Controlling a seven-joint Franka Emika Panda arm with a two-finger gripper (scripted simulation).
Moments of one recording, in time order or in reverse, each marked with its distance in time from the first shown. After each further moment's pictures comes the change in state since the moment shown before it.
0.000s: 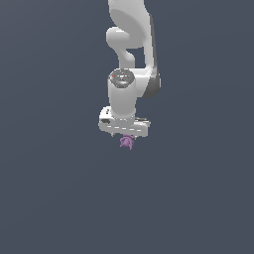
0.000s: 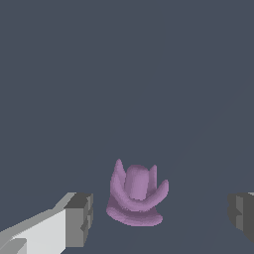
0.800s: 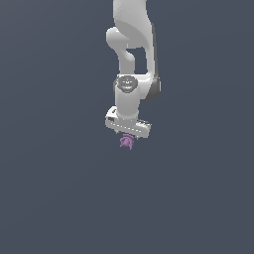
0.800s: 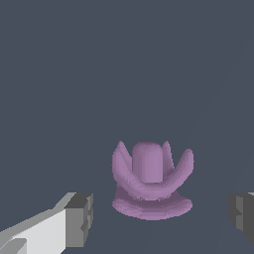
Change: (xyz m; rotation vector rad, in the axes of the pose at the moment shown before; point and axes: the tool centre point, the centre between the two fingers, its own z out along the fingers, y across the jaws) arm -0.035 -0.009 0.039 0.001 0.001 0.166
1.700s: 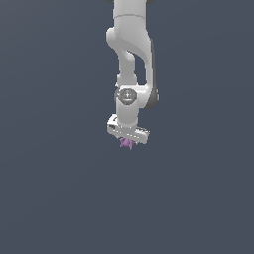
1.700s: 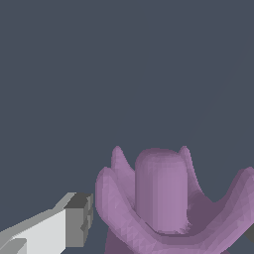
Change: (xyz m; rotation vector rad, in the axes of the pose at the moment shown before) arm -0.001 0.000 0.049 0.000 0.000 0.005
